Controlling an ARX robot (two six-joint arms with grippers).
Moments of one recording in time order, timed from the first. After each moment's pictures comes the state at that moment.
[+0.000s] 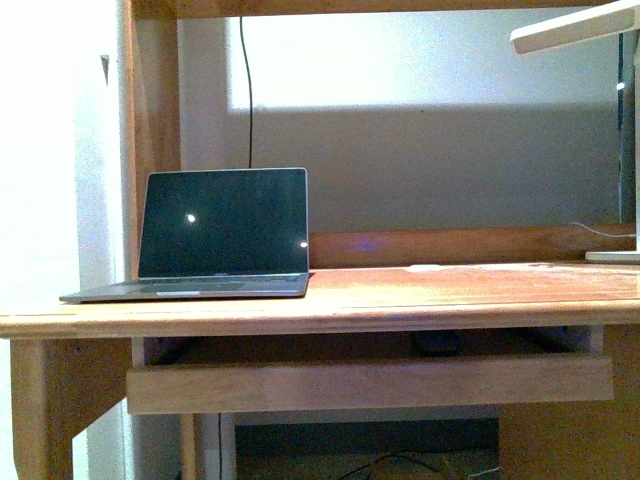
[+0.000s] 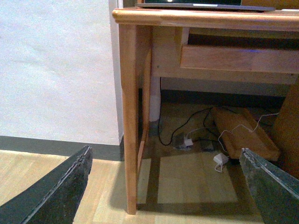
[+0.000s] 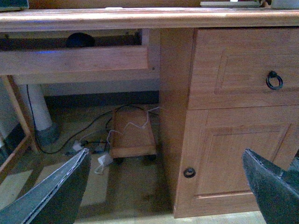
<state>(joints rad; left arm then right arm) -0.01 0.00 0.01 0.00 0.00 -0.01 0.00 0.00 0.02 0.00 0.00 0.00</state>
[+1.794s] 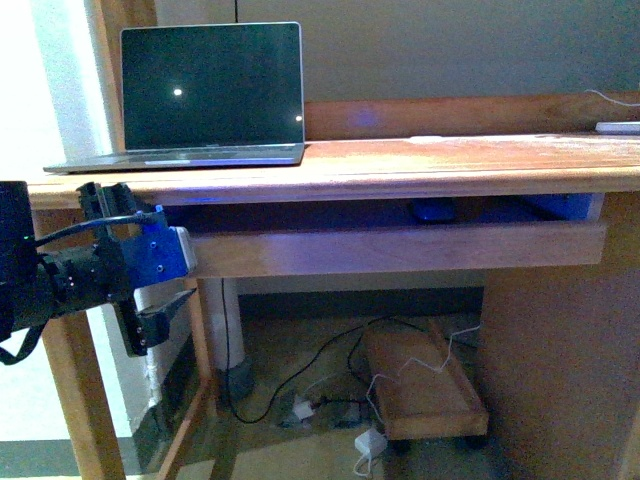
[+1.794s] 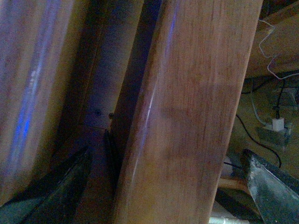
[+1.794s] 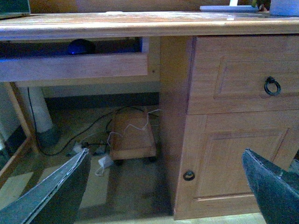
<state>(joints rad) -0.02 2.19 1.29 0.80 0.53 1.32 0.00 0.00 0.02 0.00 0.00 0.00</state>
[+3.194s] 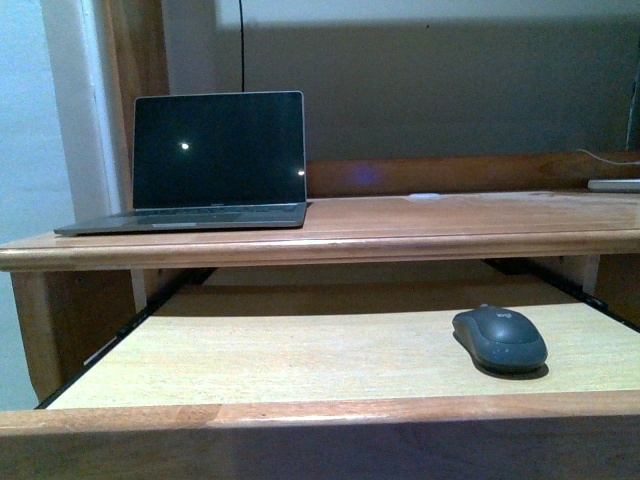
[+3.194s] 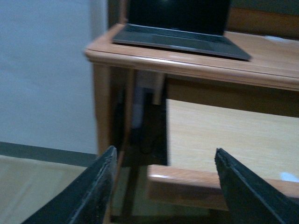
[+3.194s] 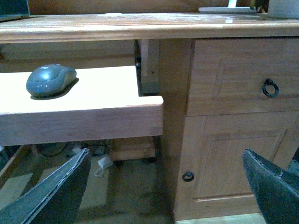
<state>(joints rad) -0.25 0.65 0.34 0.27 -0.23 -0.09 0.00 0.00 0.02 0.00 0.00 0.00</state>
